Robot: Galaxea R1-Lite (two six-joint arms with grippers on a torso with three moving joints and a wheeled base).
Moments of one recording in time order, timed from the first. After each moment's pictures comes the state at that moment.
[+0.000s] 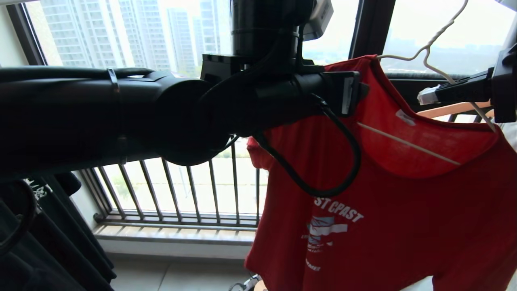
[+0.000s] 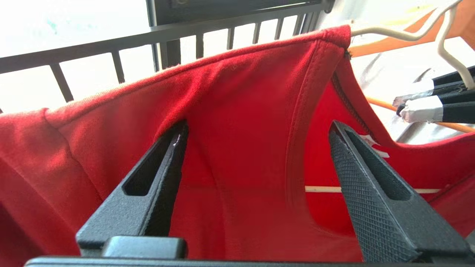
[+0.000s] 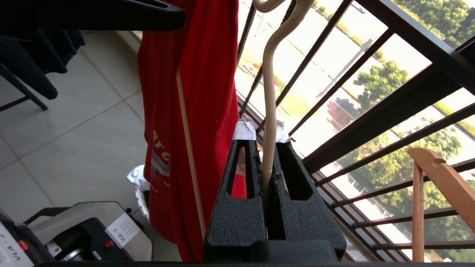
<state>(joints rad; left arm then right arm) -0.90 1.93 -1.82 -0.14 0.07 -0.13 0.11 1.46 -1.70 0.65 0.49 -0.43</state>
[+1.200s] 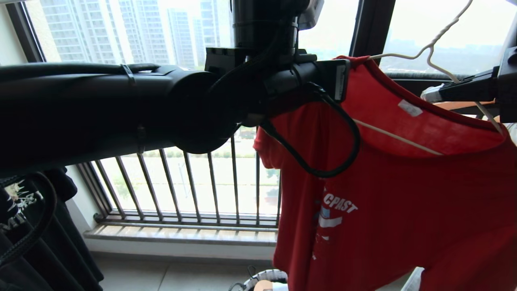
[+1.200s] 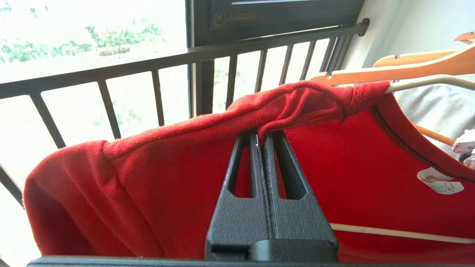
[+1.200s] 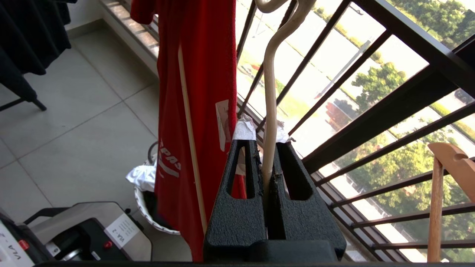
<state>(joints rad) -0.88 1.97 -1.91 -0.14 0.17 -0.11 0.11 1.45 -1.69 0.65 0.49 -0.43</state>
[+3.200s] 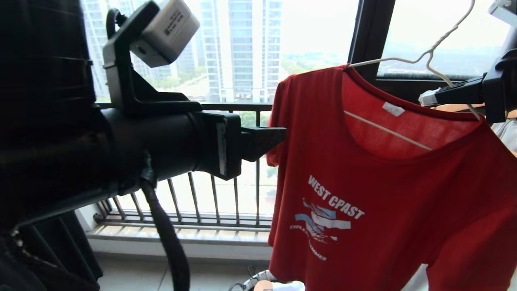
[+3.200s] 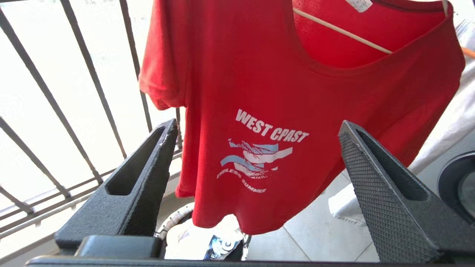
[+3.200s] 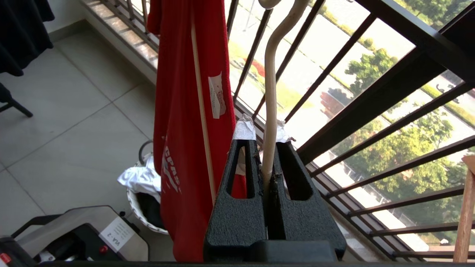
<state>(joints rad) -0.89 1.36 -1.15 -0.11 0.16 -0.17 0.04 1.49 -1.69 0.63 0.48 -0.43</state>
